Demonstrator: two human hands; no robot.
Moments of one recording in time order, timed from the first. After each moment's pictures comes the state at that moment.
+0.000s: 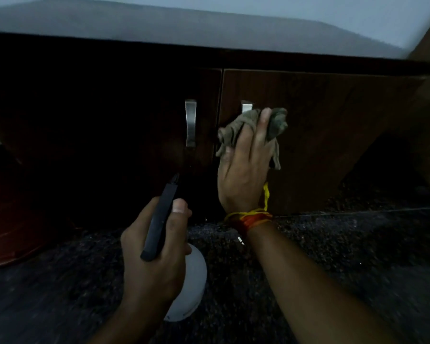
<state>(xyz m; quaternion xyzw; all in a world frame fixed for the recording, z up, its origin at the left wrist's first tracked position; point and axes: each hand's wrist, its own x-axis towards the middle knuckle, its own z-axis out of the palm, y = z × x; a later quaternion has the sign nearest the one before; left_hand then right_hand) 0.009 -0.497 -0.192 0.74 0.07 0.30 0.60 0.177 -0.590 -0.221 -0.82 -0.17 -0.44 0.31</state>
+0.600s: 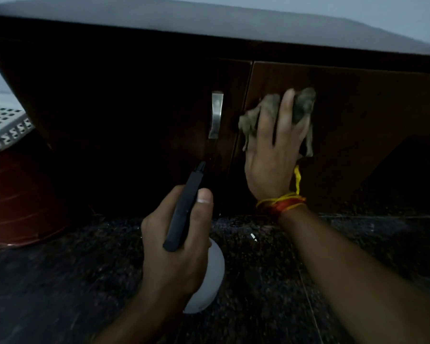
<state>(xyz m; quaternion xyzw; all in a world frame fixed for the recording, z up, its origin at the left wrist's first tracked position) 0.003 -0.496 -0.194 0.73 0.06 0.30 0.61 0.188 -0.595 -0.204 -0.80 -0.24 -0.51 0.20</state>
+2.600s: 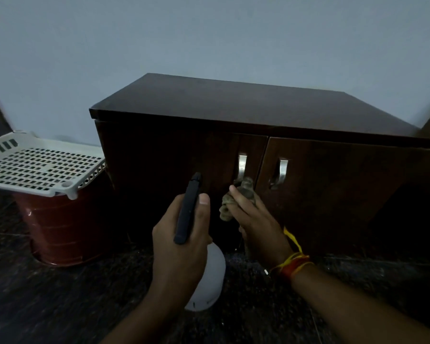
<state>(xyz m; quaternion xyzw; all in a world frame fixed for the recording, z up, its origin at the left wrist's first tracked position) -0.013 -0.462 -0.127 0.69 0.08 0.33 0.64 0.124 -0.587 -0.197 -0.87 -0.44 -0.20 0.14</state>
